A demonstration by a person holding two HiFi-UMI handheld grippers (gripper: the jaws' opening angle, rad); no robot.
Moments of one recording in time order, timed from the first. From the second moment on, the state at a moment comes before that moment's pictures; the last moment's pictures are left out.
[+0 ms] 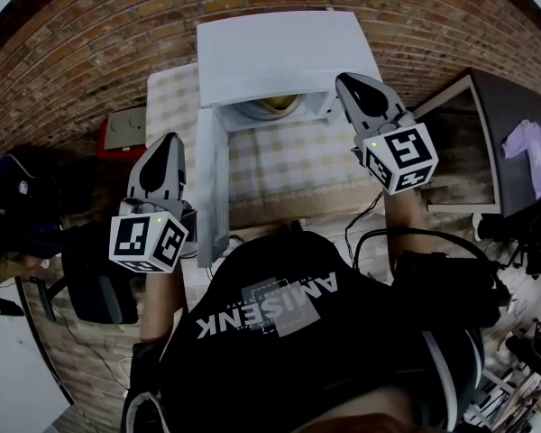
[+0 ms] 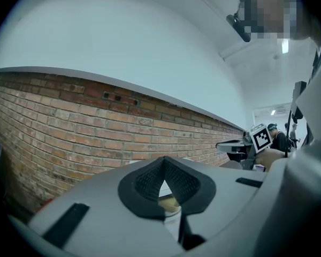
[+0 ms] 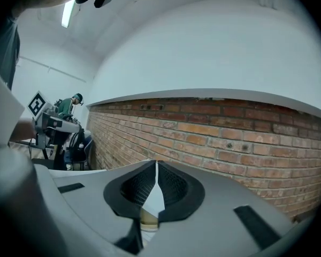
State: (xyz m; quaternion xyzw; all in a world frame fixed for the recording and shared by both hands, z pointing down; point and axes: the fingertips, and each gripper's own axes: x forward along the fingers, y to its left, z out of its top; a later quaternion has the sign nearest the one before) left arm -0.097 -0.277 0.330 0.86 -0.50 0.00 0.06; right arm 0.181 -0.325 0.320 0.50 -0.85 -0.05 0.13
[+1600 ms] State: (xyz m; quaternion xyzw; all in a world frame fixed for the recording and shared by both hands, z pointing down) left arm -0.112 -0.292 0.311 0.85 -0.52 -0.02 0.05; right arm 0.187 -0.333 0.297 0.52 -0.84 -0.08 0.13
